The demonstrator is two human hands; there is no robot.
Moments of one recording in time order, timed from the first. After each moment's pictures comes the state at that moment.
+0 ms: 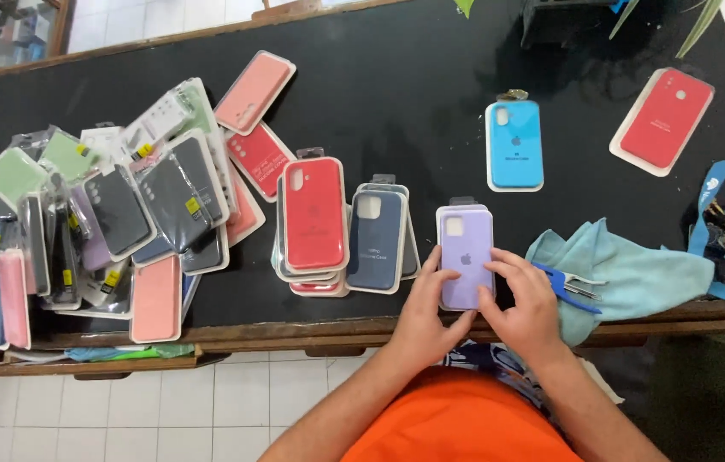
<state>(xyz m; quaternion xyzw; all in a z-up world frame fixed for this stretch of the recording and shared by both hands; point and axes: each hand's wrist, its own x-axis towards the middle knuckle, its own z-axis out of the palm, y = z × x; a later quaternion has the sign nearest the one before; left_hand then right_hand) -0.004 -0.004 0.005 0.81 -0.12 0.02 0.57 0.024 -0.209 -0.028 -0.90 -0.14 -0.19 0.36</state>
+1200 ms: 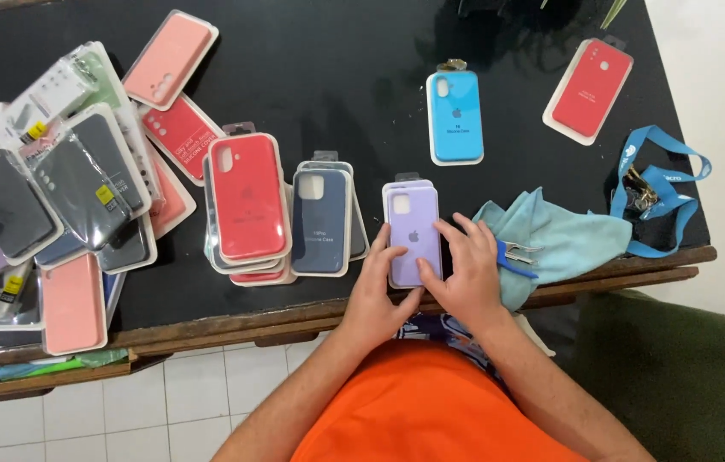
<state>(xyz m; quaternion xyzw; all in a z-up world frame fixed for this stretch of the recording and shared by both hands) -0.004 -0.001 -0.005 0.82 -0.12 -0.01 0.56 0.028 -0.210 -0.035 -0.93 -0.14 -0.17 0.28</state>
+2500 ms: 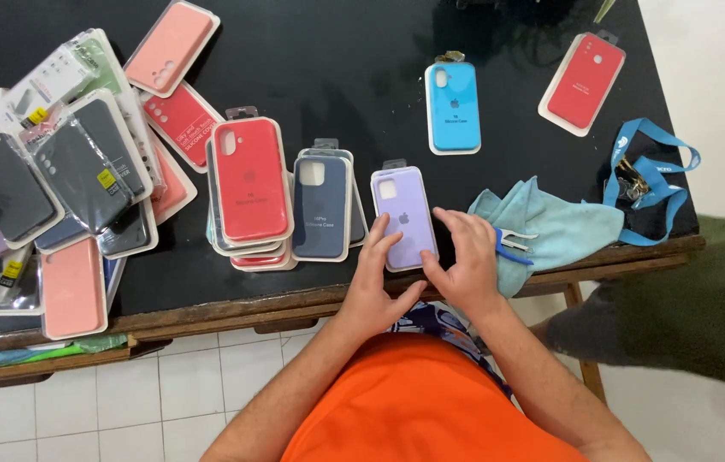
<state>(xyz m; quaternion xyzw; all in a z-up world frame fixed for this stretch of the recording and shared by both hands) -0.014 0.005 -0.009 0.80 -0.16 0.03 0.58 0.024 -0.217 -0.042 -0.91 -0.17 -0.19 0.32</state>
